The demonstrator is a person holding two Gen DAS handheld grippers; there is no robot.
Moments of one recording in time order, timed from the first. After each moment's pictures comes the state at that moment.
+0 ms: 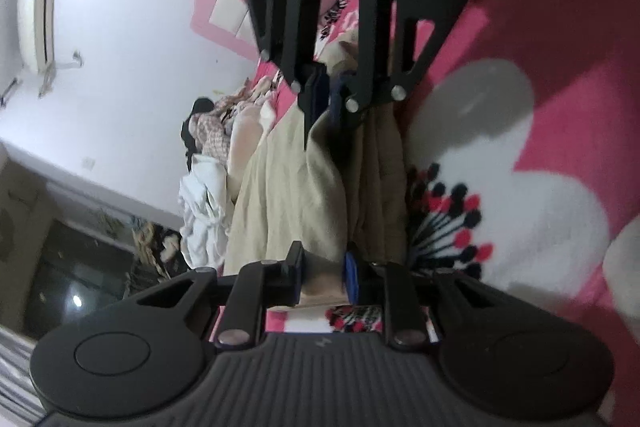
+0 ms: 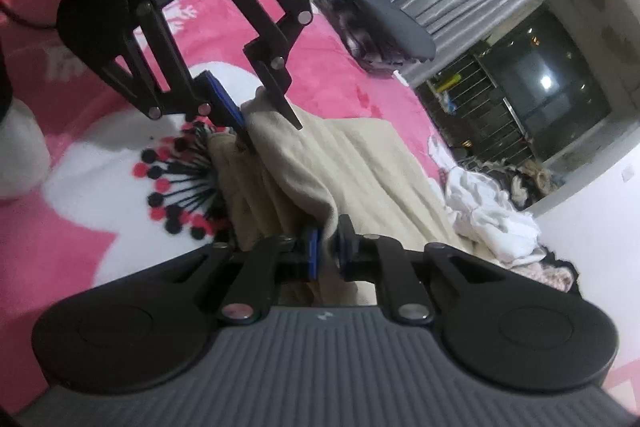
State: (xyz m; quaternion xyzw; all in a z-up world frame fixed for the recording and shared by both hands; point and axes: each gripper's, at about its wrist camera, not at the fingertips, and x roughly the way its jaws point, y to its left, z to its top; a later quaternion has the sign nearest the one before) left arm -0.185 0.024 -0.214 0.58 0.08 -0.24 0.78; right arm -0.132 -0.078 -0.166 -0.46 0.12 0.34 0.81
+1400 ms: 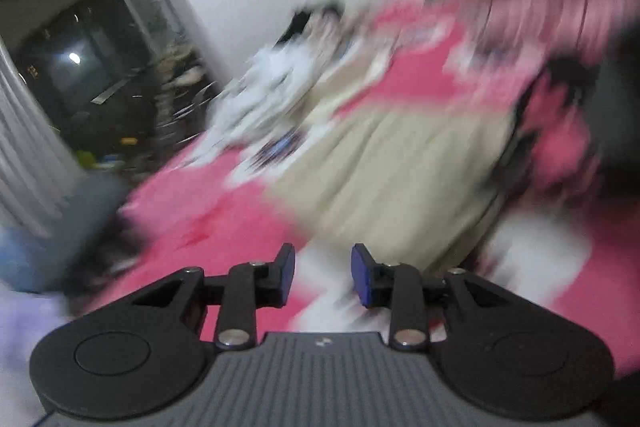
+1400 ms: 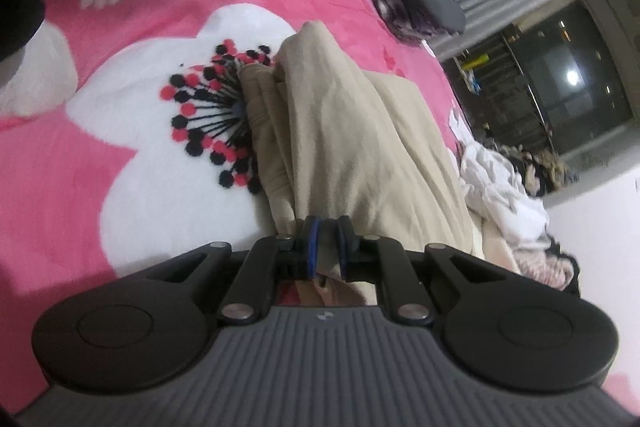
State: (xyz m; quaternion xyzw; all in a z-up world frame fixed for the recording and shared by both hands) left arm -0.156 0.057 -0.112 0.25 0.24 -0.18 0.92; right arm -0.129 -0.086 -0.181 -0.52 0.15 0.33 0.77
